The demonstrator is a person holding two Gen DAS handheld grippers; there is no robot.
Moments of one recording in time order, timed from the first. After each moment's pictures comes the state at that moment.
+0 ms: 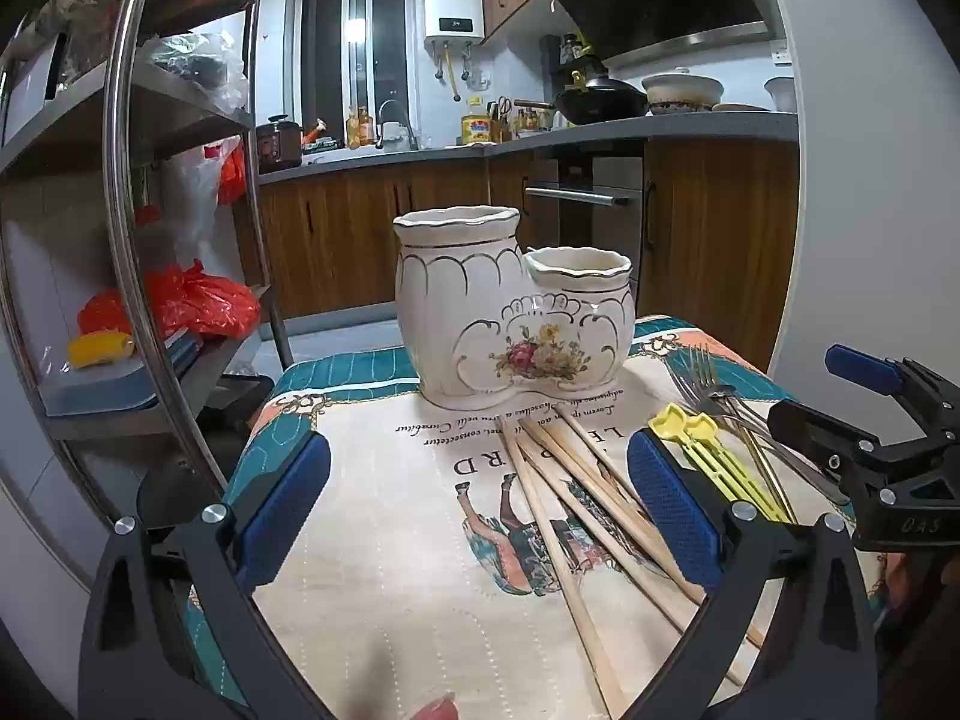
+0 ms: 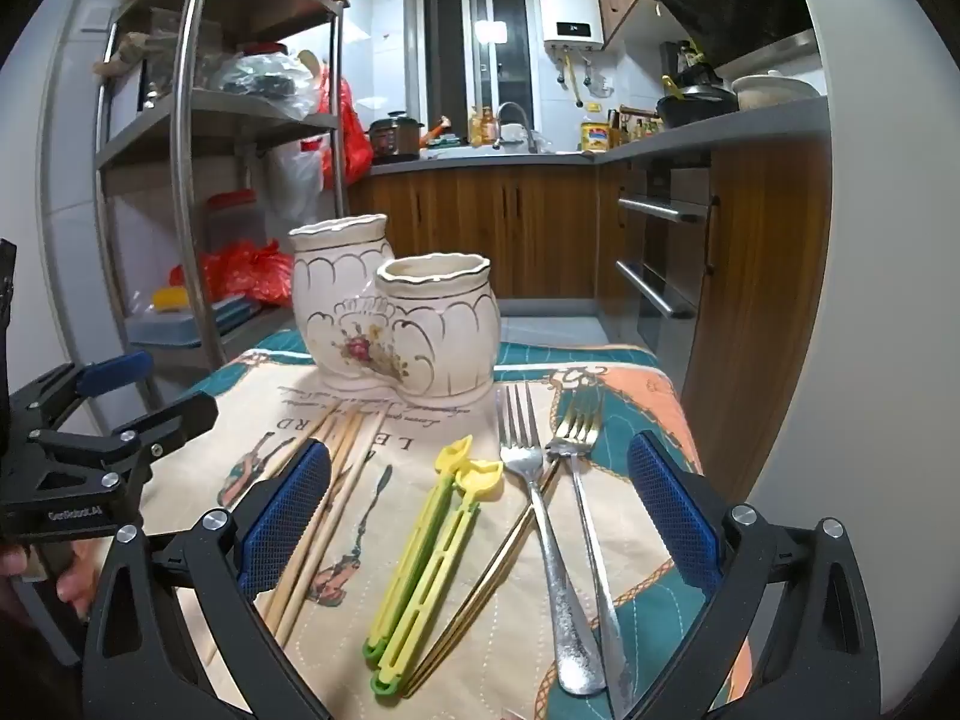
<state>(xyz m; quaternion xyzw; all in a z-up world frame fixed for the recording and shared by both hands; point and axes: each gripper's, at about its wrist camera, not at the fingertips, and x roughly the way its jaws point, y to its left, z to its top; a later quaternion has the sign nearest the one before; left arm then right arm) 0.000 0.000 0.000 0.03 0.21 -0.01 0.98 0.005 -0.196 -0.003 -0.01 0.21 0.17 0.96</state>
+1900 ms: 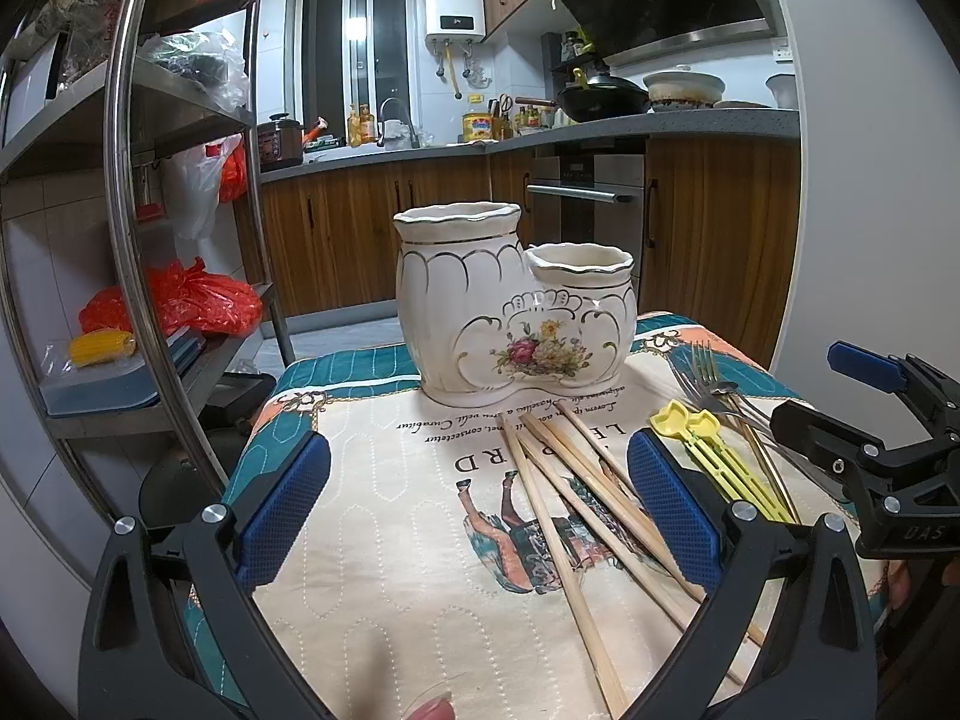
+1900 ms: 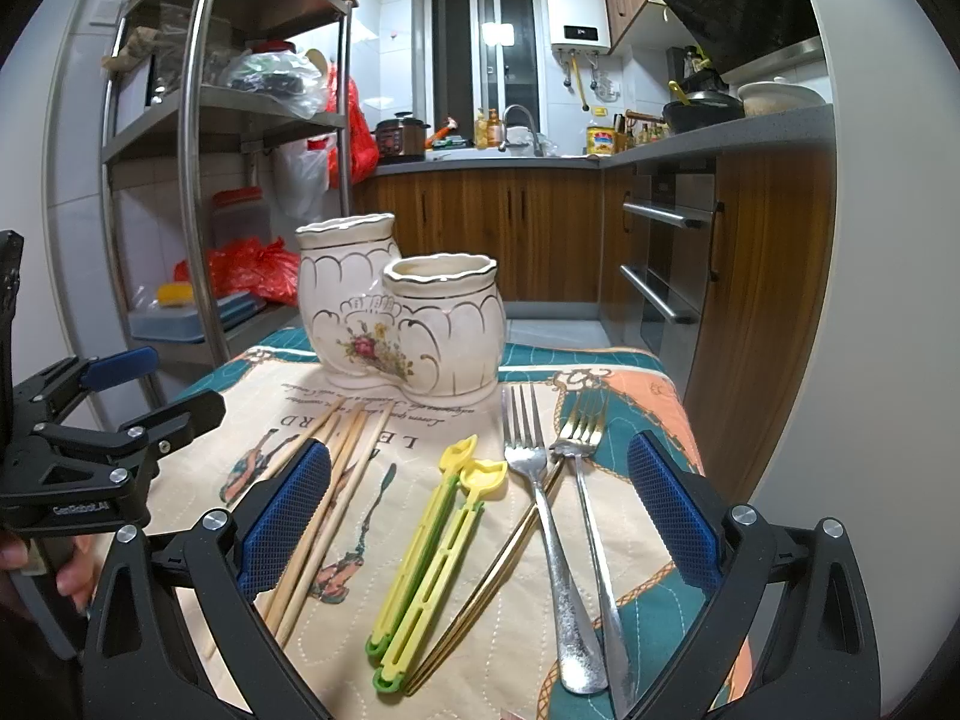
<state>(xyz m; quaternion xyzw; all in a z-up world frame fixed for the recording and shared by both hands) 0.000 0.000 0.000 0.03 0.21 -0.01 0.98 0.003 -0.195 -0.003 -0.02 0.20 0.17 0.96</state>
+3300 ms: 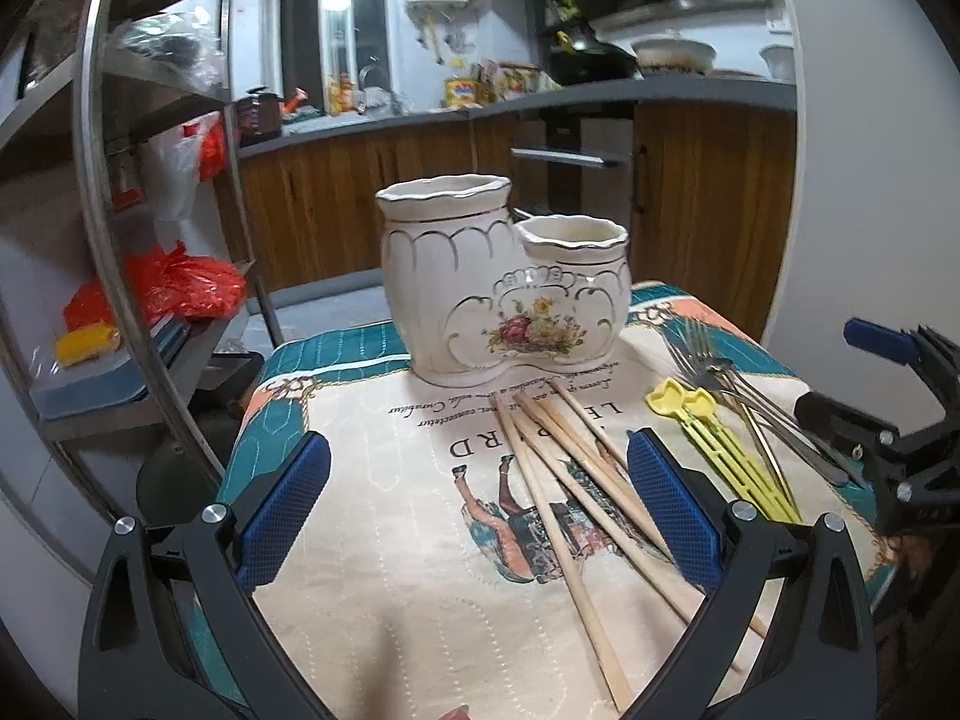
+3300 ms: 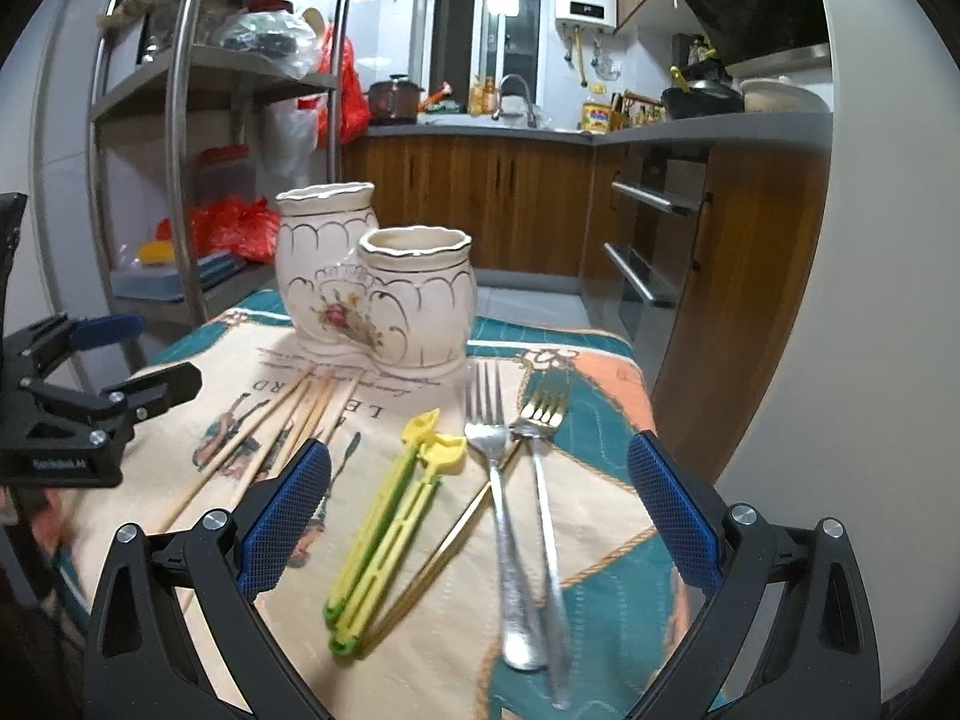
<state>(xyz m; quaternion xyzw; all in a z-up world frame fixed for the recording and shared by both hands) 0.012 0.004 0.010 0.05 0.26 -0.03 0.96 0.007 -0.208 0.007 -0.06 0.25 0.15 0.96</state>
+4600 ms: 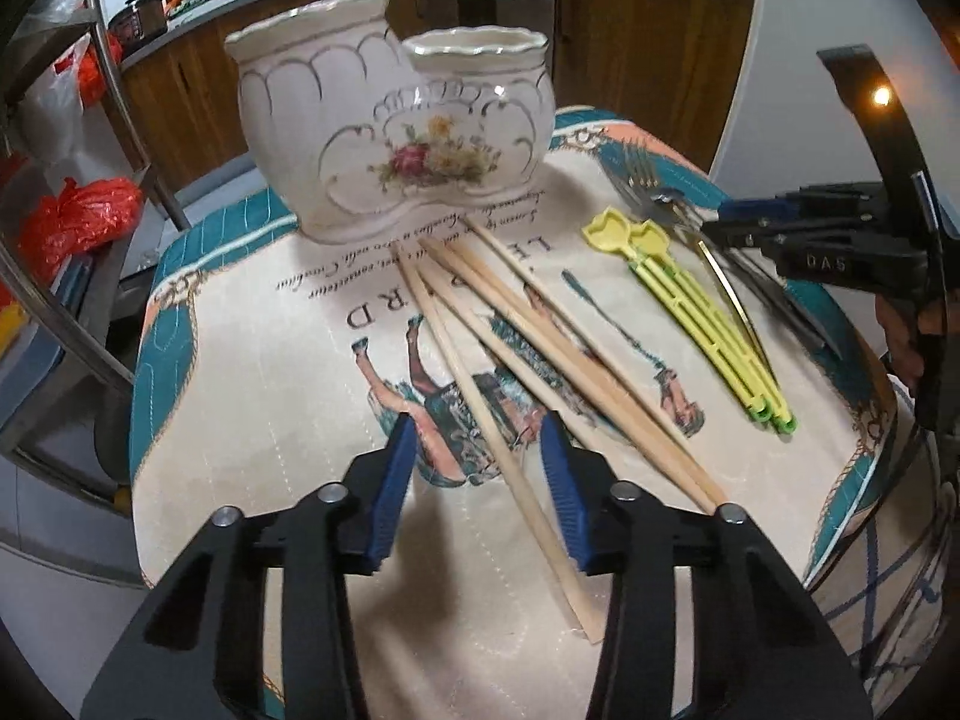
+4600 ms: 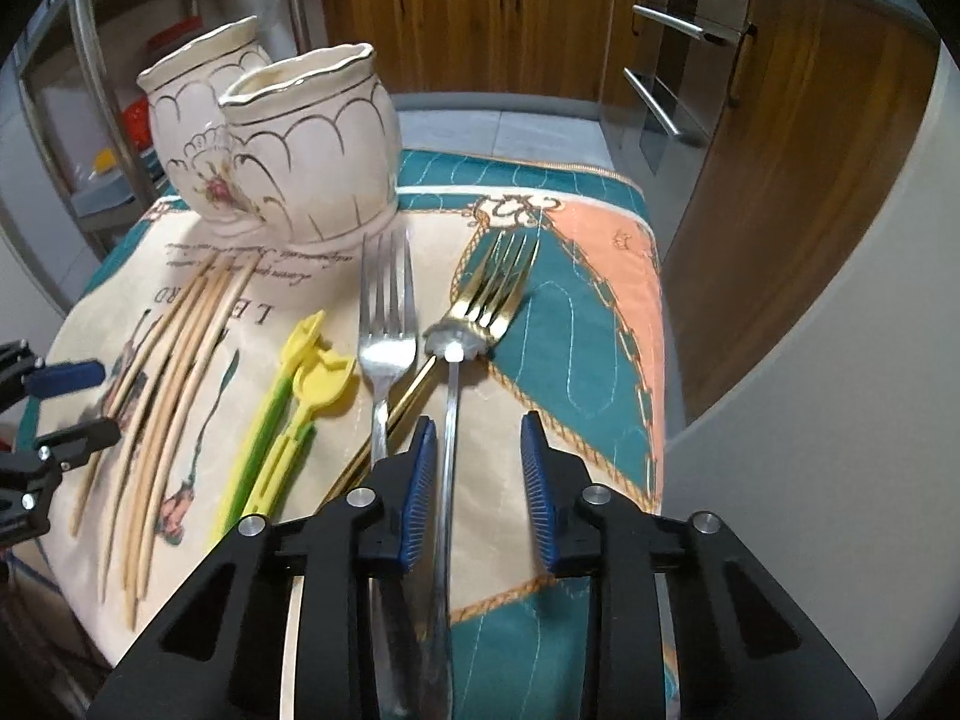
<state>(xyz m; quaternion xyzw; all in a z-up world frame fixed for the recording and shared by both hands) 0.041 -0.015 -0.026 0.09 0.46 -0.12 0.87 0.104 -0.218 -0.030 -0.08 0.46 0.15 0.87</state>
